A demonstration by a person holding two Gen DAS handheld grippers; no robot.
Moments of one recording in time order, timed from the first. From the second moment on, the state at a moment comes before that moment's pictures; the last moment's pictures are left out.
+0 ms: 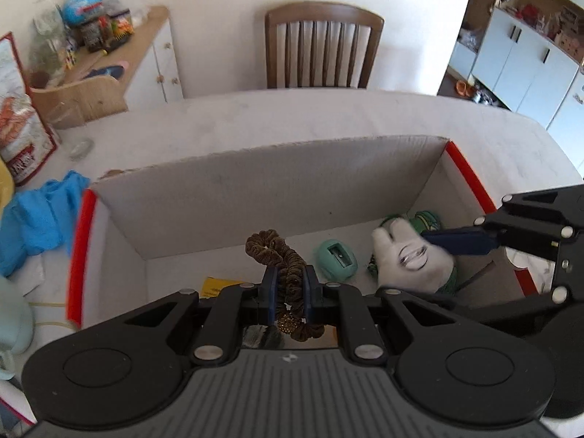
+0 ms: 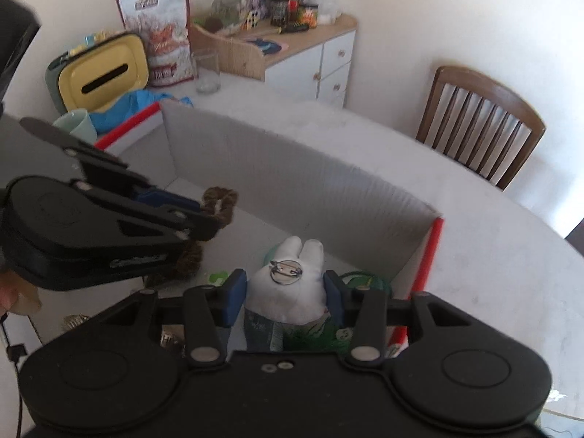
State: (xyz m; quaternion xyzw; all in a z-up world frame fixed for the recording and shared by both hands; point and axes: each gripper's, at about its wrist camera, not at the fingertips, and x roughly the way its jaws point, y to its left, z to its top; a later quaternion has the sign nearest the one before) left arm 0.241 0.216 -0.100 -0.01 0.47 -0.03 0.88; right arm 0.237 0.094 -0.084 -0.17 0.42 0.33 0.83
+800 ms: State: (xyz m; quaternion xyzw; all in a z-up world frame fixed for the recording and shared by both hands) left arm 0.258 0.218 -0.124 -0.03 0.55 -0.05 0.84; right arm 0.227 0.102 -0.083 -0.21 0.40 0.33 0.83
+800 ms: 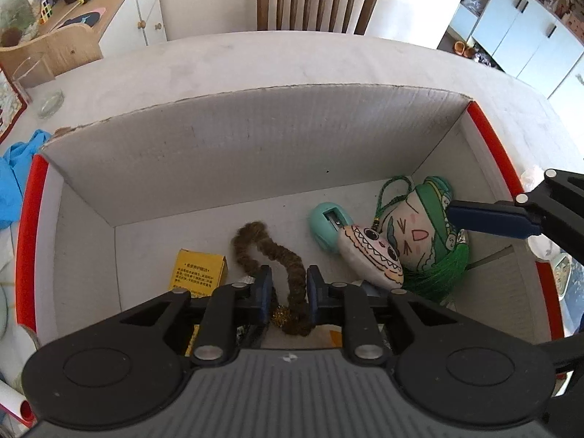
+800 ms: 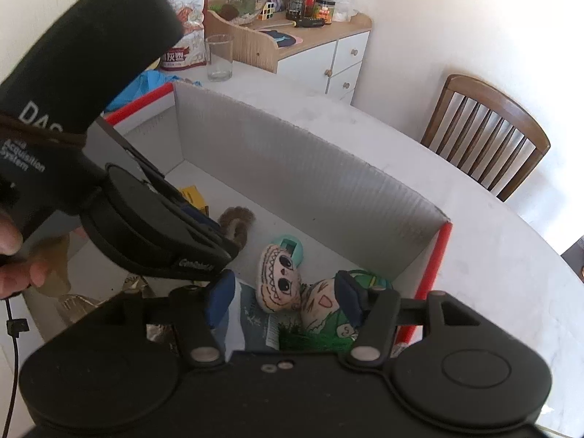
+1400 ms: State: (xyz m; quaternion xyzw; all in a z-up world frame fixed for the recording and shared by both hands) left arm 0.212 0.210 -0.073 -0.03 0.48 -0.04 0.87; right arm 0.201 0.062 -0.040 -0.14 0.38 0.34 0.85
